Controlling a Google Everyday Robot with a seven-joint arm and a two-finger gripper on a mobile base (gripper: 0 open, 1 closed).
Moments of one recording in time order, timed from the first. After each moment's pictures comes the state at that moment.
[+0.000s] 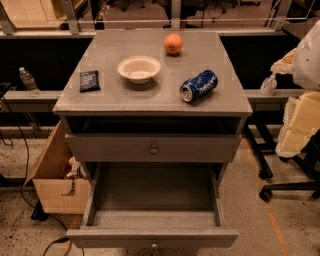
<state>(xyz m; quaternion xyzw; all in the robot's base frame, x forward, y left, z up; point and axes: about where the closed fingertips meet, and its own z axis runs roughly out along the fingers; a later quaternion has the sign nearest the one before) 0.438 -0.216 0.977 -0.60 0.78 -0.04 0.16</state>
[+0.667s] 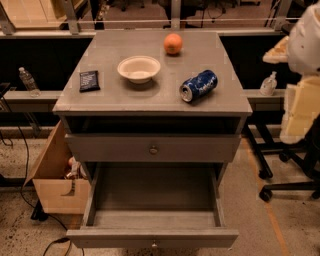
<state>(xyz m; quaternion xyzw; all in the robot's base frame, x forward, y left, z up) 0.456 -0.215 0.987 -0.65 0.75 -0.05 0.14</state>
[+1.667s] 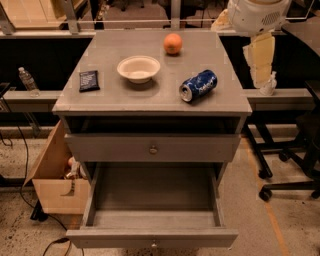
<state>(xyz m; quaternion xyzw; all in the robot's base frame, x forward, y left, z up) 0.595 -0.177 0.998 -0.81 0.57 -0.14 0.09</state>
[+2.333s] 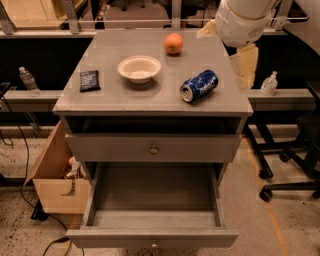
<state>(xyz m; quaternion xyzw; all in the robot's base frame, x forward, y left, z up) 0.615 -0.154 0.974 -0.83 0.52 -0.14 0.13</state>
